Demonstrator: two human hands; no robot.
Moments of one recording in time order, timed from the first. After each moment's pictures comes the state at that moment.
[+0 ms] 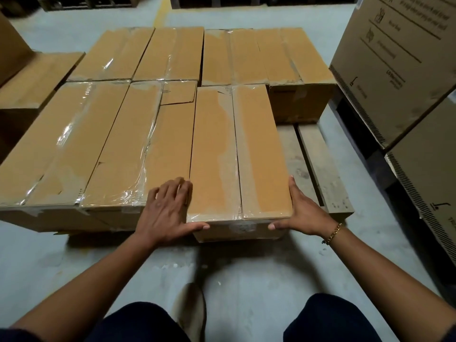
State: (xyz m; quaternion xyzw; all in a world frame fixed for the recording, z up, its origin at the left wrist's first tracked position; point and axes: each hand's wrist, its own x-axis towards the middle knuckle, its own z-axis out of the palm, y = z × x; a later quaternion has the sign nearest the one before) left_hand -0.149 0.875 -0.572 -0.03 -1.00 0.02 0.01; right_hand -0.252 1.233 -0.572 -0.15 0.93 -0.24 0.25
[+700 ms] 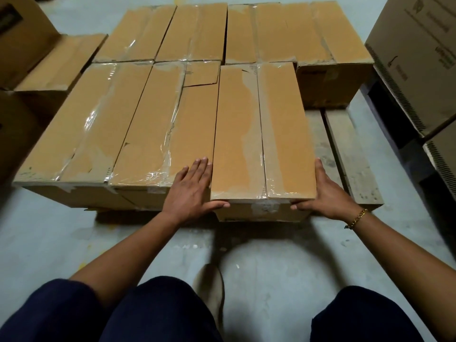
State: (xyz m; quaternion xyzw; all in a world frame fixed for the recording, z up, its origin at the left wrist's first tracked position) left_hand -0.156 0.869 -0.587 -0.02 -1.00 0.02 -0.04; right_hand -0.264 1.225 -0.587 -0.14 0.93 -0.26 0.23
